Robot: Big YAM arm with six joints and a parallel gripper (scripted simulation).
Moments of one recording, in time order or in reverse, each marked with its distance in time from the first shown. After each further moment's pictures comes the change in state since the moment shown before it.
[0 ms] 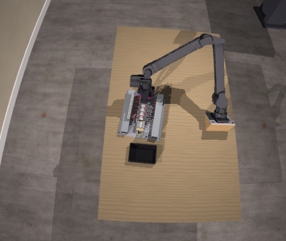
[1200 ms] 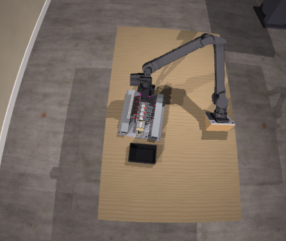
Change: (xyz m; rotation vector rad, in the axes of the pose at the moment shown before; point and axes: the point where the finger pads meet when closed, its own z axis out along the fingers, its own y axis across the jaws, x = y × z) arm 0.000 0.000 -0.019 0.000 0.001 -0.001
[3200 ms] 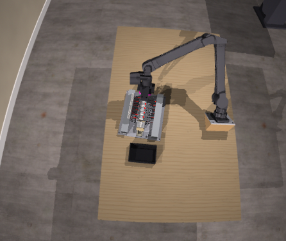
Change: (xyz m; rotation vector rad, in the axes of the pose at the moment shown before) arm 0.001 -0.002 -0.014 0.007 0.001 -0.001
